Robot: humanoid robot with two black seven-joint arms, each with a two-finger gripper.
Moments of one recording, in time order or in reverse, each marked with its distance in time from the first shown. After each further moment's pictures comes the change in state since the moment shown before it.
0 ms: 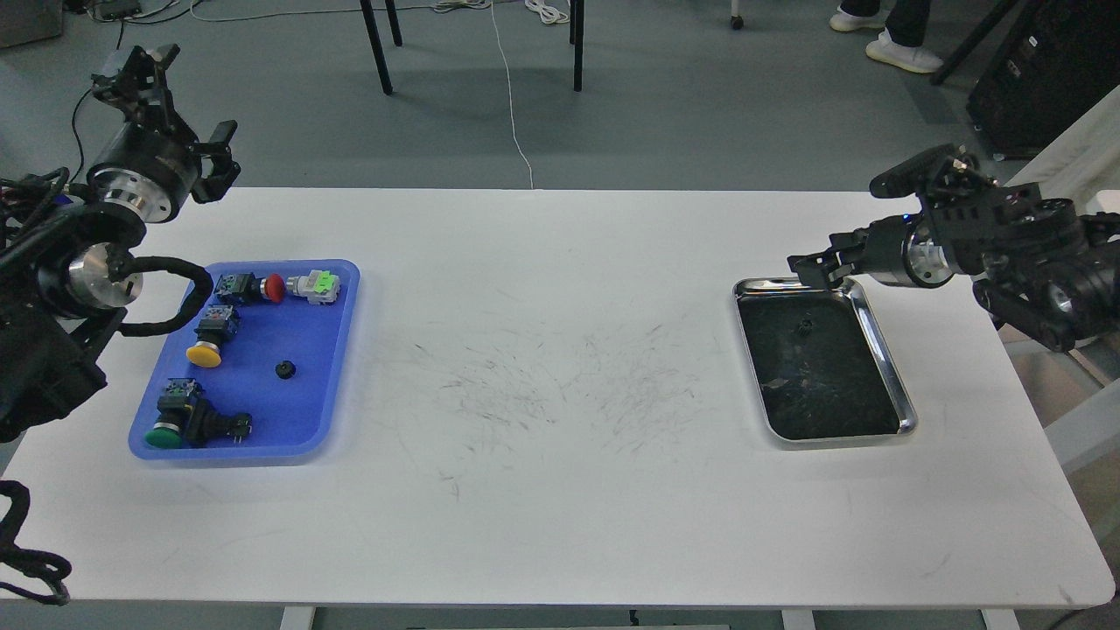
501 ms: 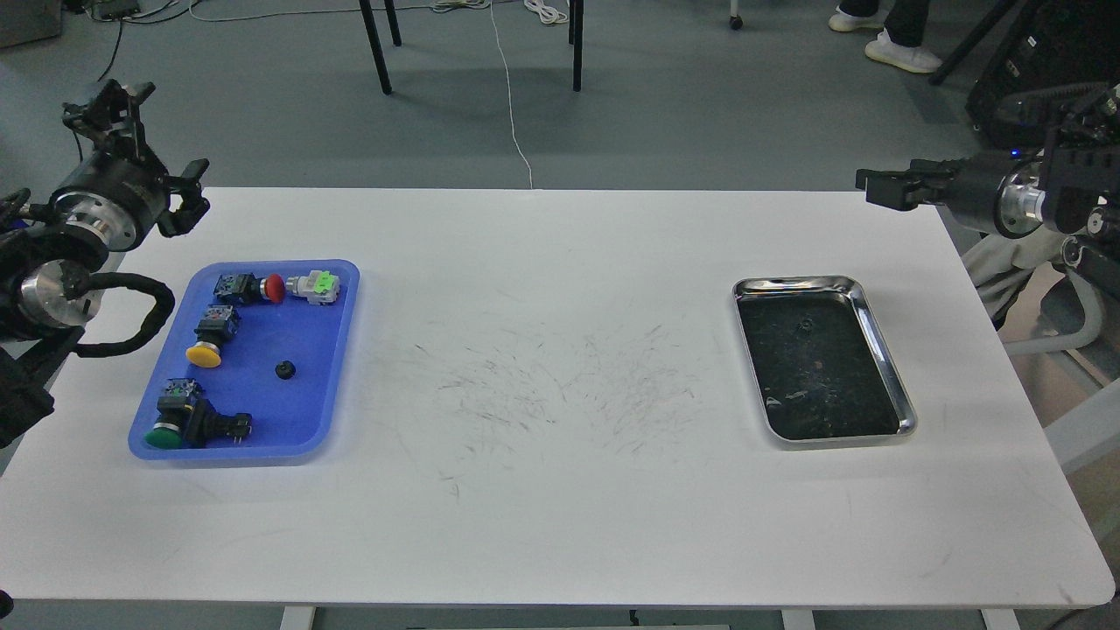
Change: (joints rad) left arm 0.093 0.078 -0.068 -0.127 -0.056 0.084 0.095; right arm -0.041 -0.128 0.226 0.018 0.132 -0.001 -0.003
